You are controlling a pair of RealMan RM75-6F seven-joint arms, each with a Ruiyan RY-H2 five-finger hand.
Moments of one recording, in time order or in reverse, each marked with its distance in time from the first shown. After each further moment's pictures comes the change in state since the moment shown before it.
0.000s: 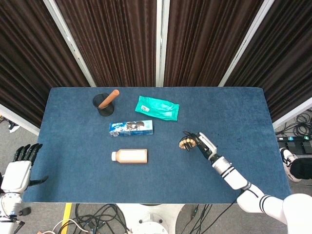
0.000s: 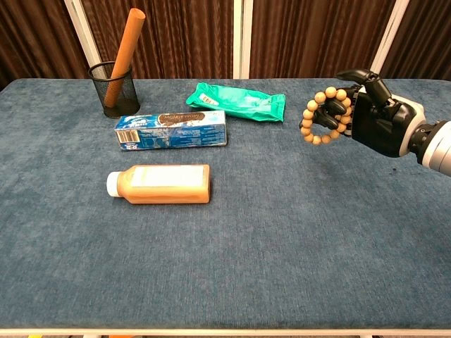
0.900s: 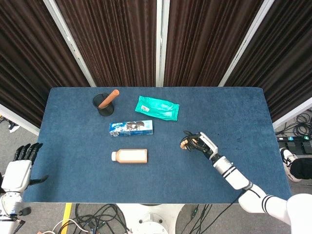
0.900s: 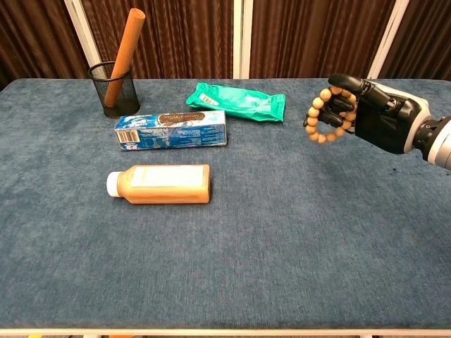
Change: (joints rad) left arm -0.006 -0.003 -0.002 0.005 -0.007 -0.004 0.002; right arm -0.003 0.025 0.010 -0.035 -0.002 0.000 -0.013
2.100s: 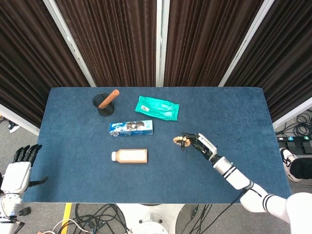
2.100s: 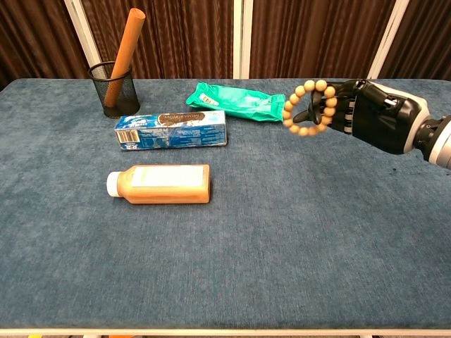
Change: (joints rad) left arm 0.010 -0.008 0.008 0.011 0.005 0.011 -0.011; right arm 0.013 0.009 -0.029 0.019 -0.052 0.032 0.057
